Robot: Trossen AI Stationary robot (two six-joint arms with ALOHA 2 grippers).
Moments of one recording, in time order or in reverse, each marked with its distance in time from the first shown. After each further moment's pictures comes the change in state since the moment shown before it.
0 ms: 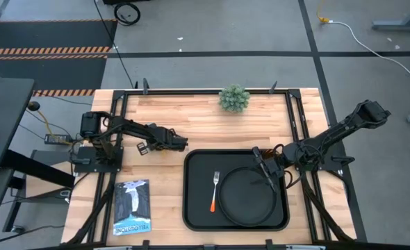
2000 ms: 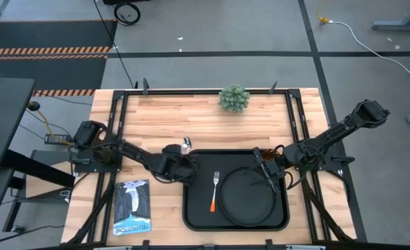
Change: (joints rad) left arm -0.395 -0.023 0.202 0.291 -0.231 0.137; right arm 0.018 0.000 0.000 0.000 0.029 -0.009
